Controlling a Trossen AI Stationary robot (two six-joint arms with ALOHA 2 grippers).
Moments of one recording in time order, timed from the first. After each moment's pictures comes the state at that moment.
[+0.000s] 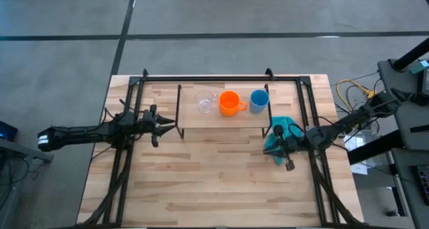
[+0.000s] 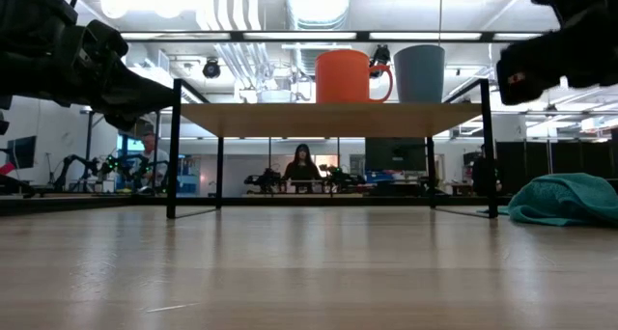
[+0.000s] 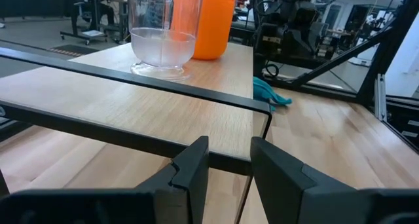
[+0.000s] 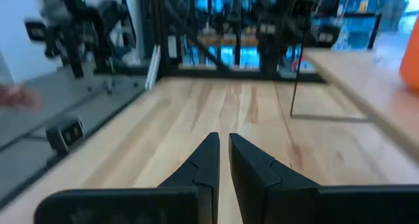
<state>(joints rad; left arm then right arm) 0.19 0.34 0.01 0.20 0.03 -0.15 0.41 0.81 0.01 0.73 0.19 0.03</state>
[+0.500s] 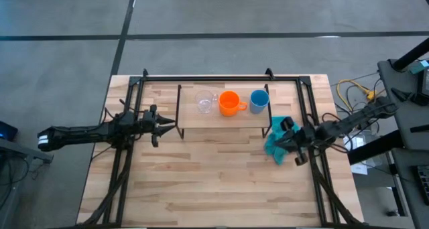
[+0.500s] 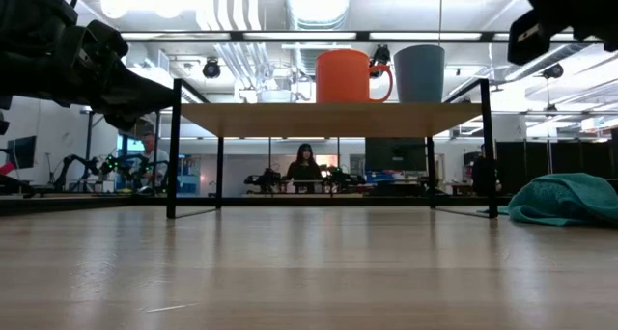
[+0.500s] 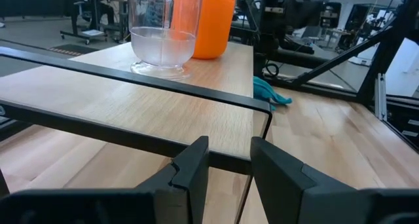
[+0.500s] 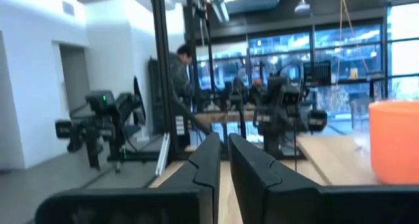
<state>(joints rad) 0.19 0.34 0.01 0.20 0.03 -0.15 0.41 0.49 0.01 0.73 0.19 0.03</state>
